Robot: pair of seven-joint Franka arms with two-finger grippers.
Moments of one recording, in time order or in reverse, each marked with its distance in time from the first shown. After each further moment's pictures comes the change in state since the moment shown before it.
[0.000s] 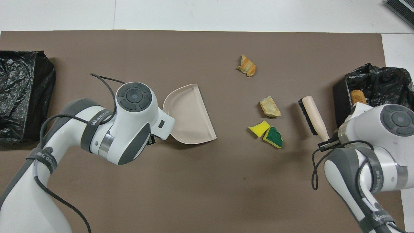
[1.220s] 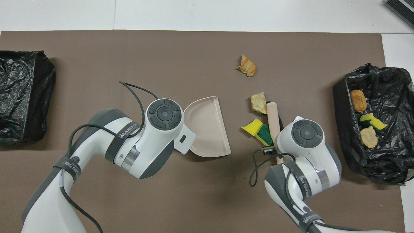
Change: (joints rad) left arm -0.091 0.000 0.001 -0.023 0.000 0.021 -0.001; right arm 0.373 0.164 0.012 0.019 0.133 0.129 0.513
